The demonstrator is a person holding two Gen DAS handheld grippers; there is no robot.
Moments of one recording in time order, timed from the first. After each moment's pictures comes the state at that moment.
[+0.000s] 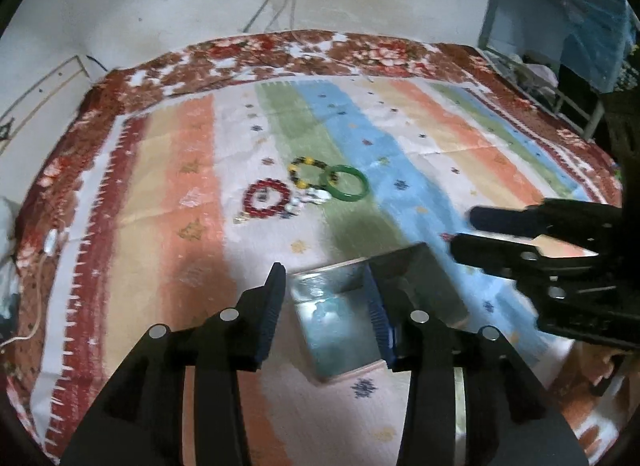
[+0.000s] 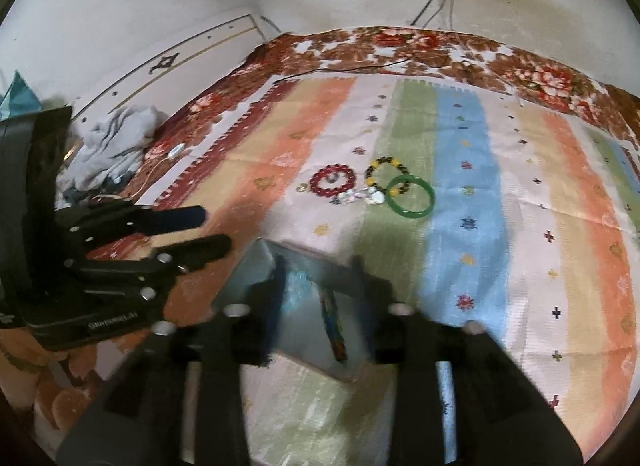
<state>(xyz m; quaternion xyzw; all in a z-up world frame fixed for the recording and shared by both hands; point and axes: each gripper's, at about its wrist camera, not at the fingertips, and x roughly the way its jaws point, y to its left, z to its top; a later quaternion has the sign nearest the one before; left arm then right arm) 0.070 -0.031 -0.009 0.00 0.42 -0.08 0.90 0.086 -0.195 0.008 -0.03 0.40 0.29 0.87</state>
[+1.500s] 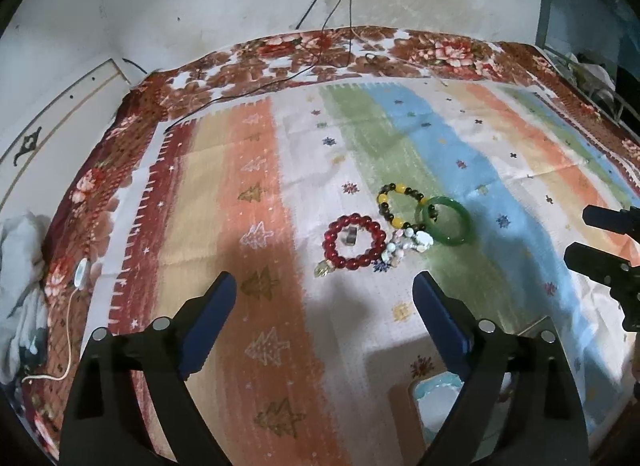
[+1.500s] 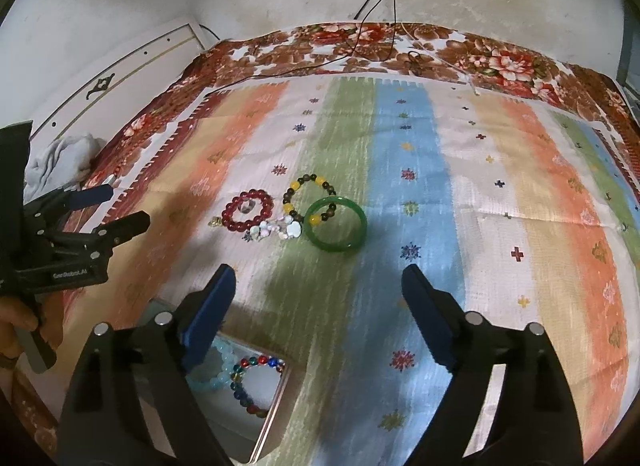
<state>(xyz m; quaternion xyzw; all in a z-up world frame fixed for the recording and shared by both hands) 0.161 0.006 -0.029 0.04 0.42 0.00 0.91 0.174 -0.218 -0.021 -0.02 0.41 0.22 0.88</state>
